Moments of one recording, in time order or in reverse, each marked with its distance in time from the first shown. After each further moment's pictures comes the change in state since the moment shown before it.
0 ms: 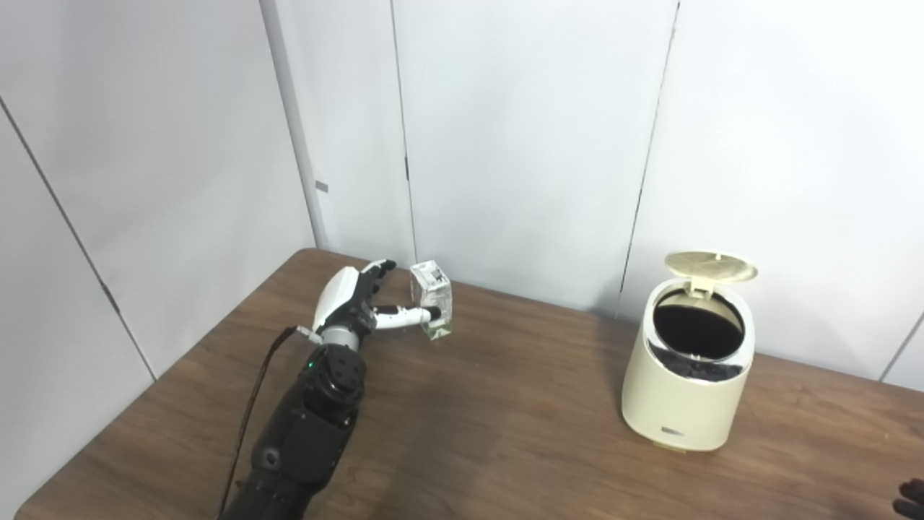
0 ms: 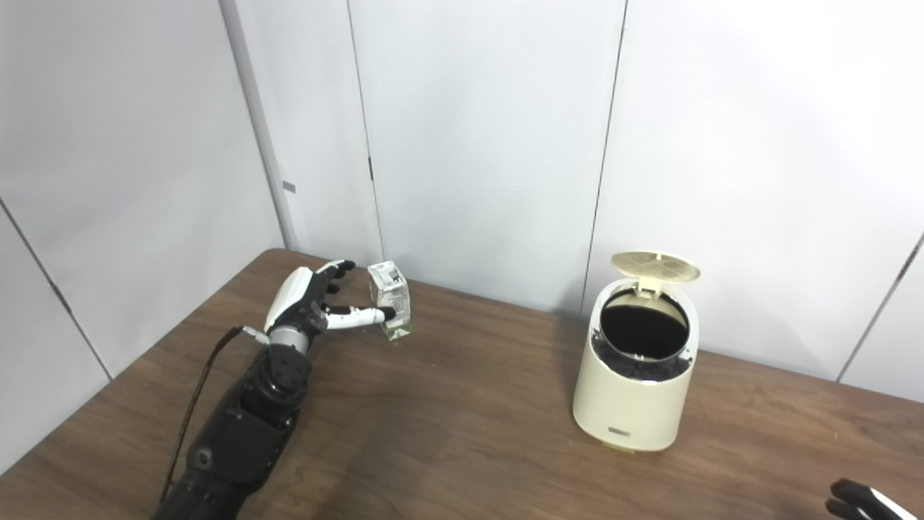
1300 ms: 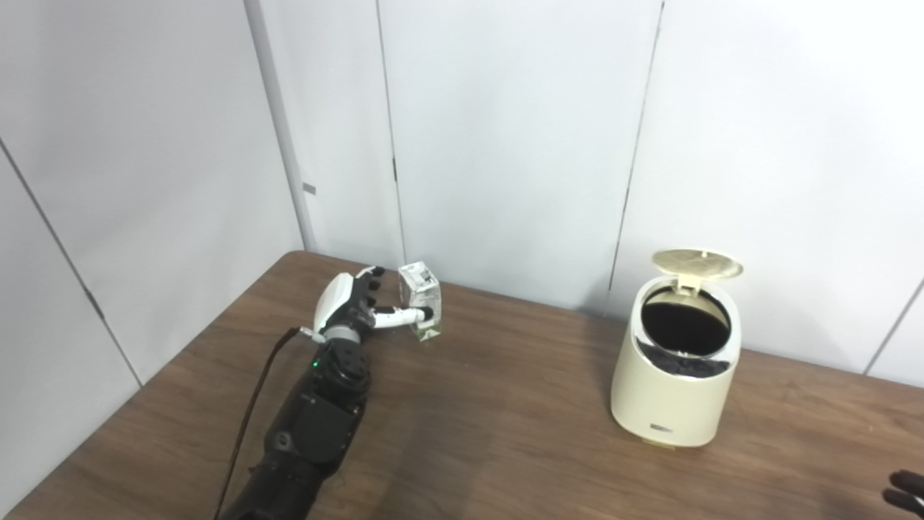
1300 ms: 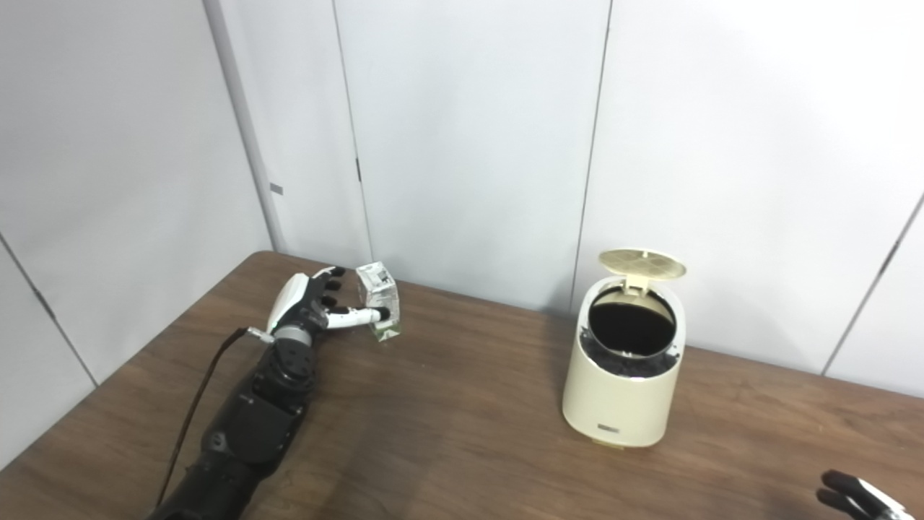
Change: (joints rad) left arm -0.087 -0.024 -0.012 0.168 -0.051 0.035 0.076; right arm -0.002 0.000 0.012 0.002 0.011 -0.004 0.002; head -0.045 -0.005
